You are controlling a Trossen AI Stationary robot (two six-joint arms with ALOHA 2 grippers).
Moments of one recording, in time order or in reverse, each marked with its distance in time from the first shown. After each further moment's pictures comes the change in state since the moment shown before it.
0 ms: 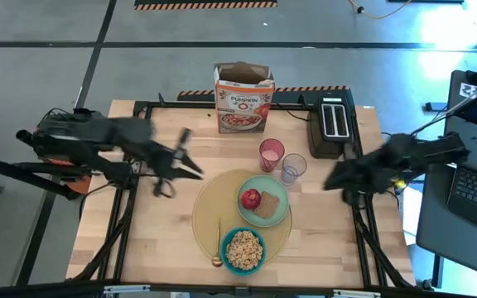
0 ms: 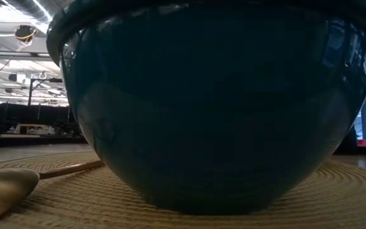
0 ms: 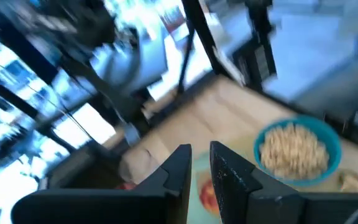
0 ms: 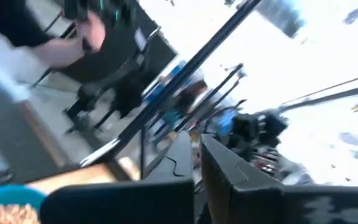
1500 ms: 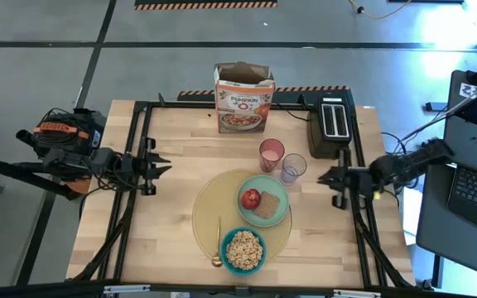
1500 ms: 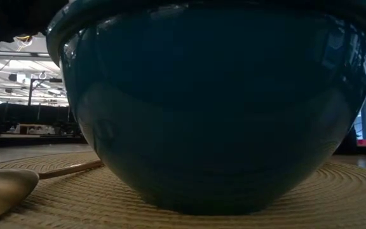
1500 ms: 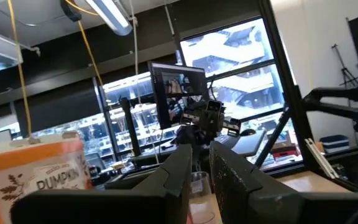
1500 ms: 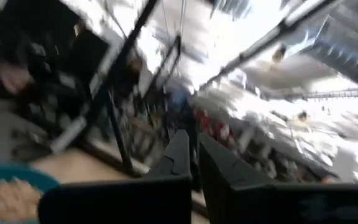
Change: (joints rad) left arm -0.015 -1.113 -1.347 0.995 -0.292 -0.221; right arm 0.106 -0.398 -0.676 0.425 0.399 0.154
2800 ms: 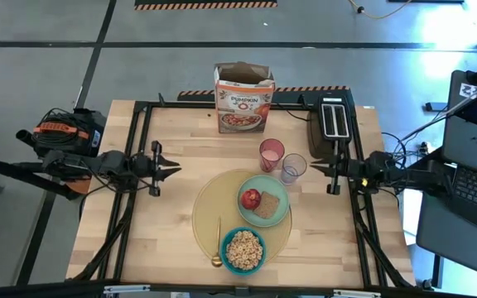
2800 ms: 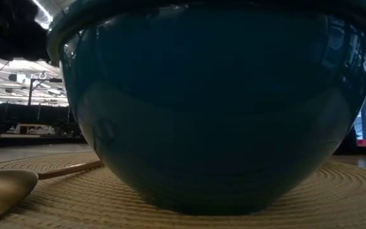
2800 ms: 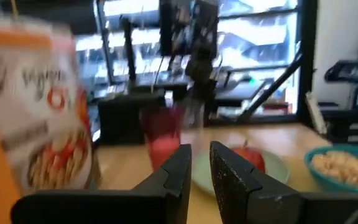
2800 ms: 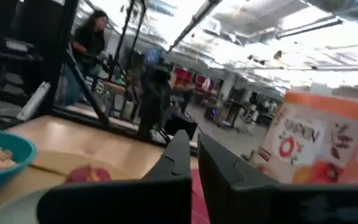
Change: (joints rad) left arm 0.027 0.000 0.000 -0.271 -0.071 -0.232; right arm -0.453 -0.278 -0.096 -0.305 -0.240 0.259
